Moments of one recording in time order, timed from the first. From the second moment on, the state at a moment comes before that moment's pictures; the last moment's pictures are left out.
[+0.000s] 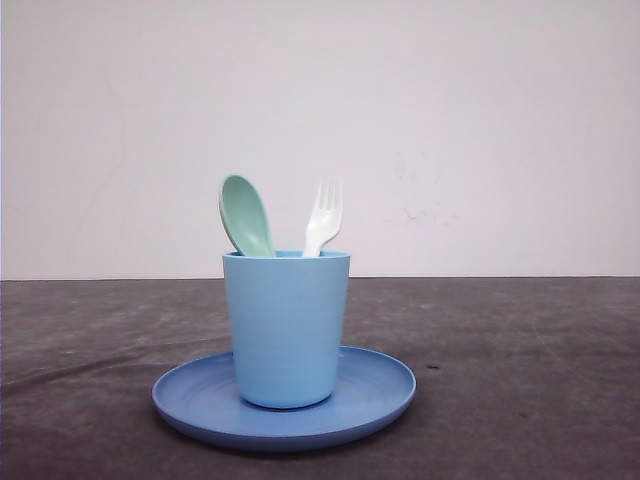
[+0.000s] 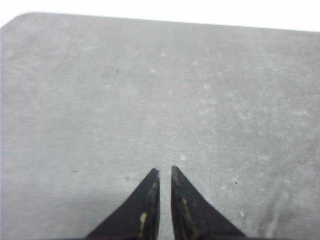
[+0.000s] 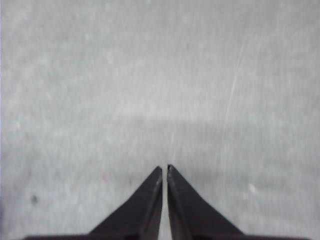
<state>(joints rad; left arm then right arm) 0.03 0.26 0.39 -0.46 0.00 -0.04 0.14 0.83 0.78 -0.55 -0.02 0.12</state>
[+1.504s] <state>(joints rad) 0.04 0.01 0.03 -0.18 0.00 -0.07 0.14 0.83 0.78 -0.22 -0.02 0.12</state>
